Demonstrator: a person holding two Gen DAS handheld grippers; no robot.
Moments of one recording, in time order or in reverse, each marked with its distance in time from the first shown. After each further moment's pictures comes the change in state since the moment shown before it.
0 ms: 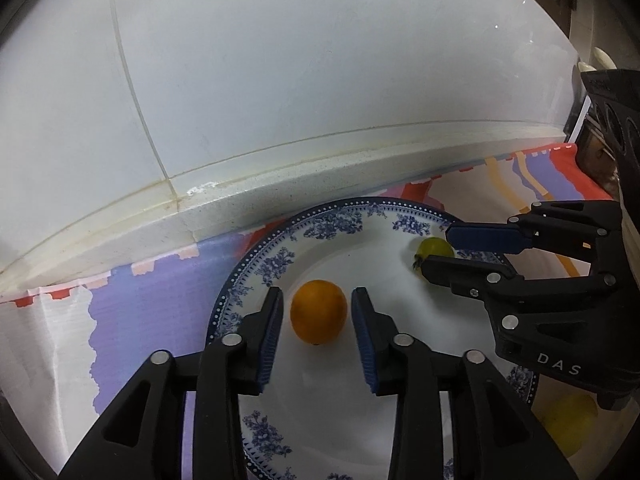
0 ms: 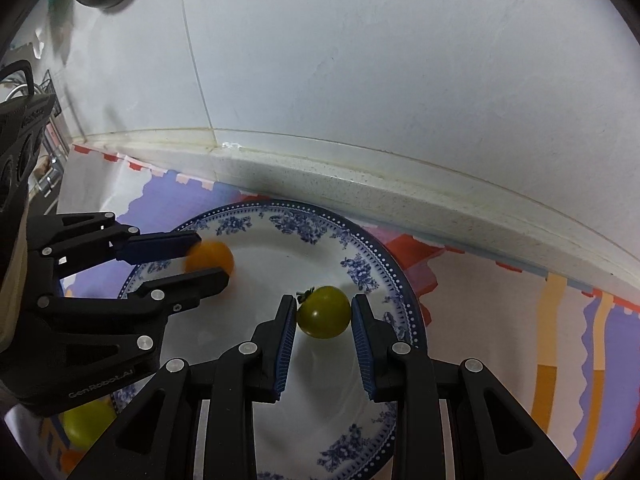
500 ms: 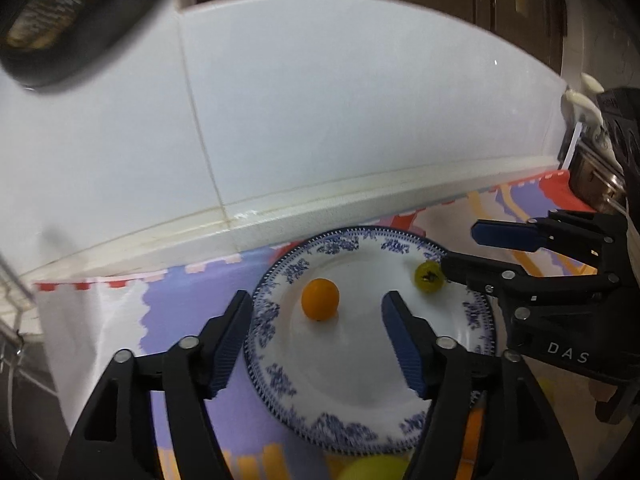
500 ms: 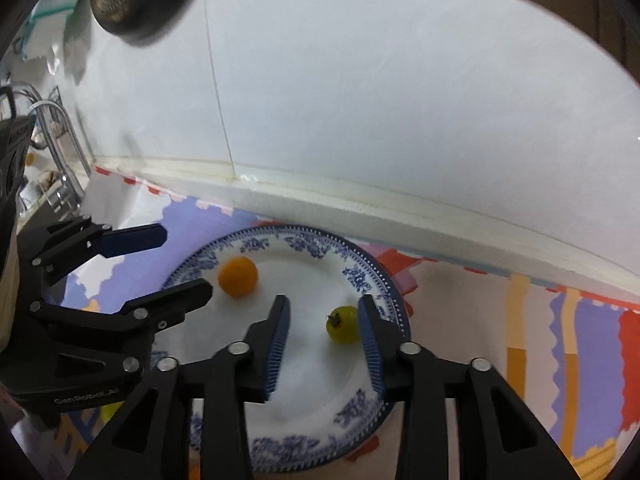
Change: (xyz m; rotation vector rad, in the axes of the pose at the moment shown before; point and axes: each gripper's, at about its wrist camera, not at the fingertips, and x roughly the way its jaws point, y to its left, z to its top) left arm -0.081 -0.012 -0.016 -0.043 -0.134 0.085; right arm -0.067 0.013 -0.010 0.017 -0.123 -0.043
